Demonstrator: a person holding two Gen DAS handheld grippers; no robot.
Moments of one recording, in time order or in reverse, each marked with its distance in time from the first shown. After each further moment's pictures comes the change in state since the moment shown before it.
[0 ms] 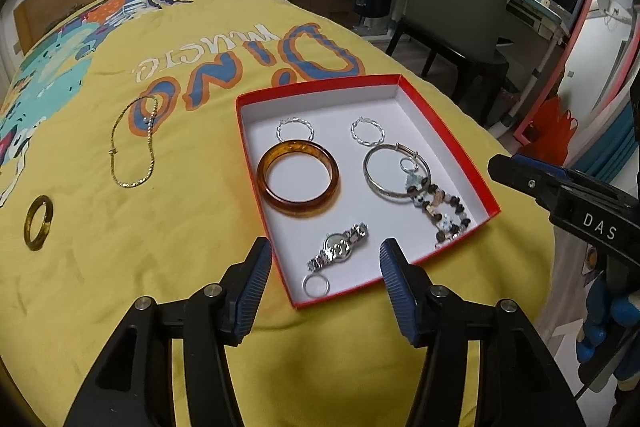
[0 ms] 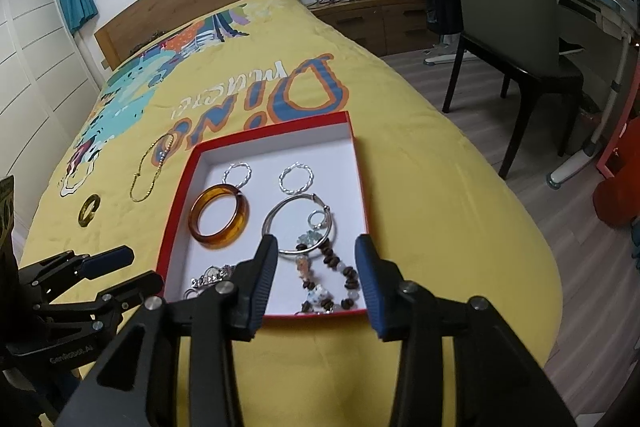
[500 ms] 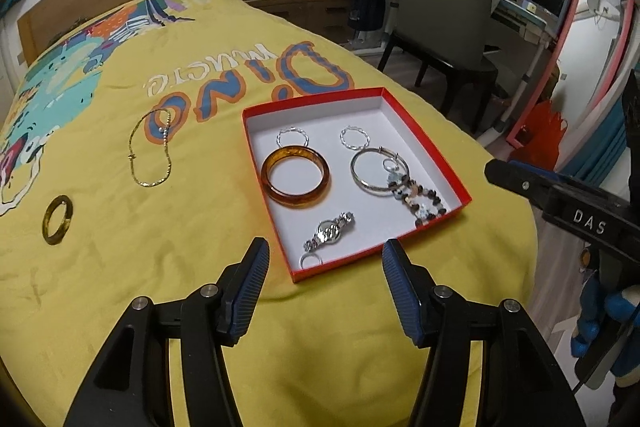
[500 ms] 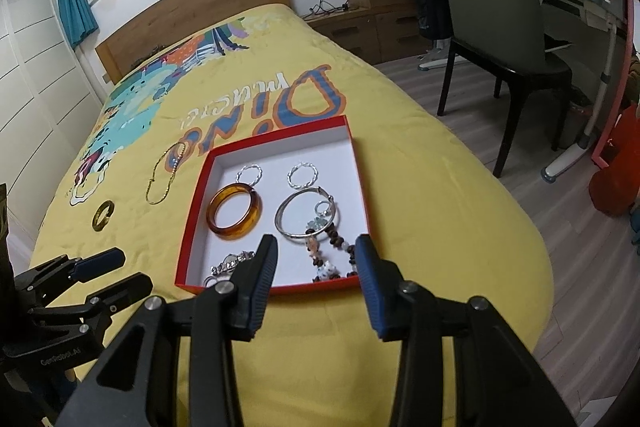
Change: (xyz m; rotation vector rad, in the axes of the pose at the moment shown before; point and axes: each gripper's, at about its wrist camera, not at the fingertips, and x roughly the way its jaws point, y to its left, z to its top) left arm -0.042 -0.009 -0.016 0.024 -0.052 0.005; right arm -0.038 0.004 -0.016 0.028 -0.040 0.001
